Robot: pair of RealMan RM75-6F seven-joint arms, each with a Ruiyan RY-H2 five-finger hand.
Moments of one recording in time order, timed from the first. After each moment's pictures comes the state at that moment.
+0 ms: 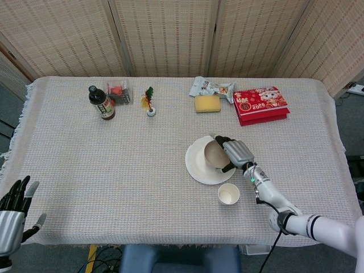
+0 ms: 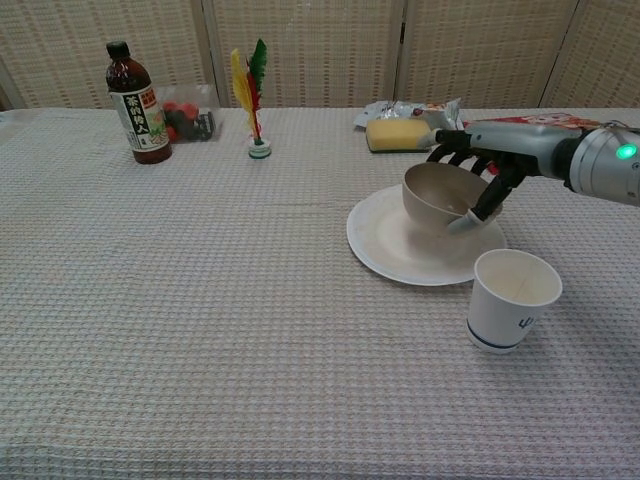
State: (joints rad) left arm 0.03 -1.16 0.00 -1.62 1.71 1.70 0.23; right arm 0.79 -1.46 0.21 -1.38 -1.05 0.73 -0.04
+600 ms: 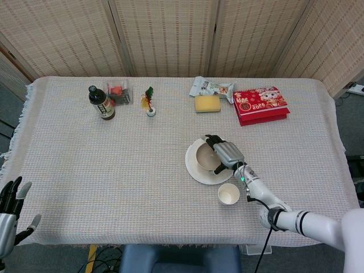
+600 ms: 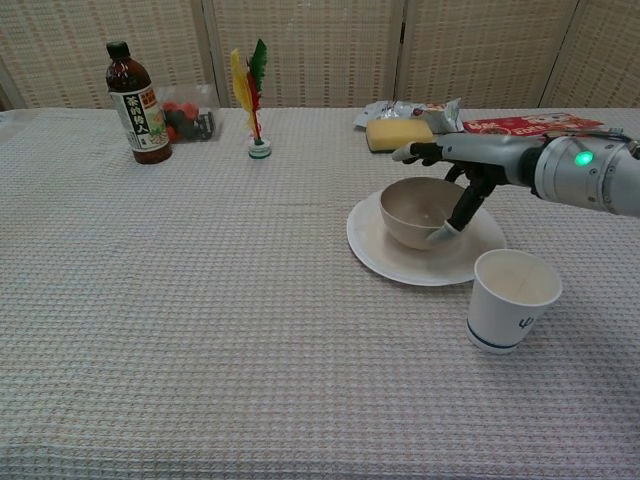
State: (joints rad) left arm 0.04 -1.14 -0.01 -1.62 1.72 1.74 0.19; right arm 0.84 -1.49 0.21 -1.37 -0.98 0.68 -0.10
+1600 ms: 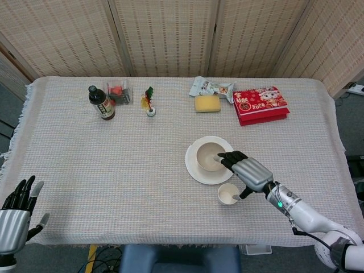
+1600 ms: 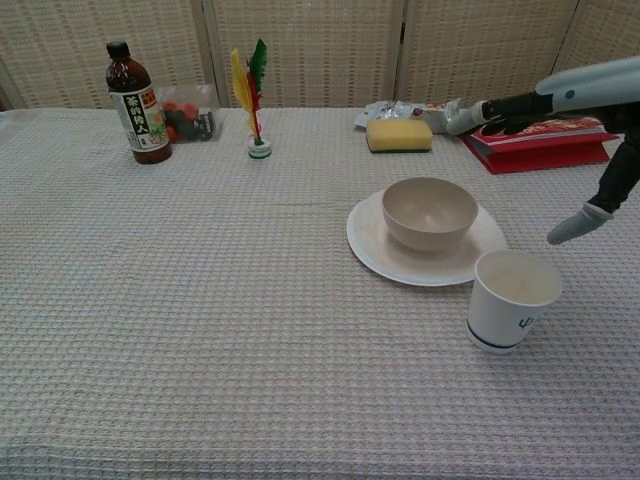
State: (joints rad) left arm 0.02 -1.18 -0.01 -1.62 1.70 1.67 0.28; right arm 0.71 -0.92 0.10 -1.96 -1.31 0.68 -0.01
